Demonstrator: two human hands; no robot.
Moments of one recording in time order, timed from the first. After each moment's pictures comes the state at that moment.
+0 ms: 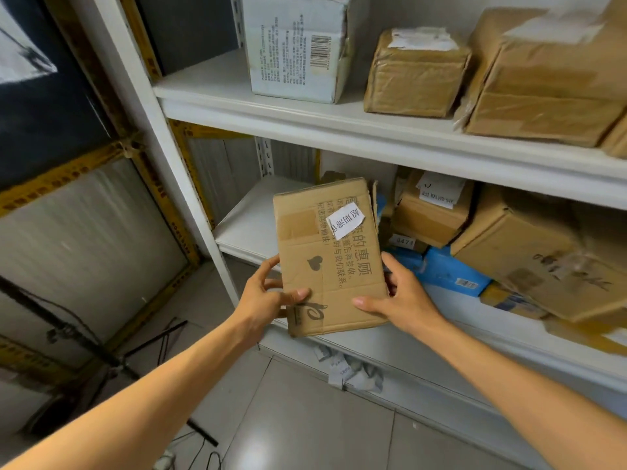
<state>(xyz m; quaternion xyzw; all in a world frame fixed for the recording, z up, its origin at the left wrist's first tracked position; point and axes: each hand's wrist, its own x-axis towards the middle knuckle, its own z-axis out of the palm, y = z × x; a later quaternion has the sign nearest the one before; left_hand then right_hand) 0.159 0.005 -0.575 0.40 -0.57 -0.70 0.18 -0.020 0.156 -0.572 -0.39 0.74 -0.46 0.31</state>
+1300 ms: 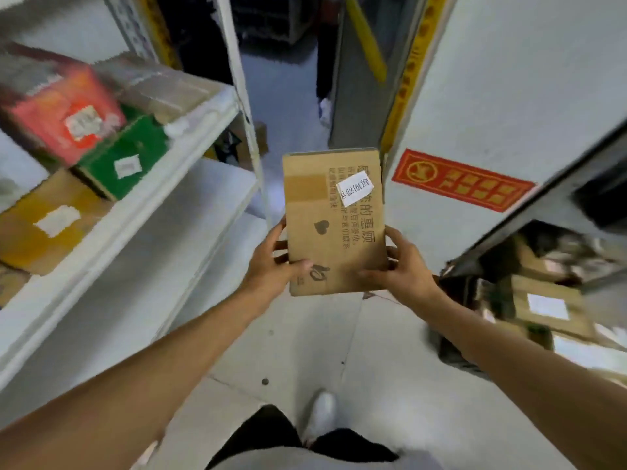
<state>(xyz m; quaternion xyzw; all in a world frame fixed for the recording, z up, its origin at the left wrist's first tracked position) -0.001 0.567 -0.651 -0.16 -0.73 -0.57 -0.34 0.151 0.740 -0.653 0.31 0.74 -0.59 -0.08</state>
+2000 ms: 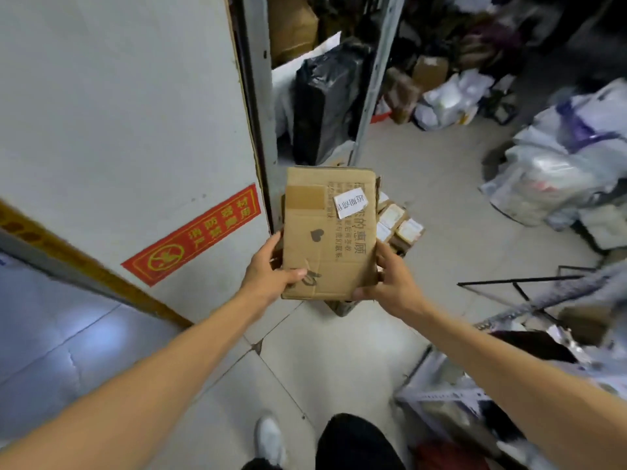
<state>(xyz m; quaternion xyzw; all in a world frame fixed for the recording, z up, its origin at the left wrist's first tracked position) 0.128 0.934 -0.666 -0.51 -0.55 -0.29 -0.59 0.350 0.866 -0.661 0.65 0.46 -0.48 -0.36</state>
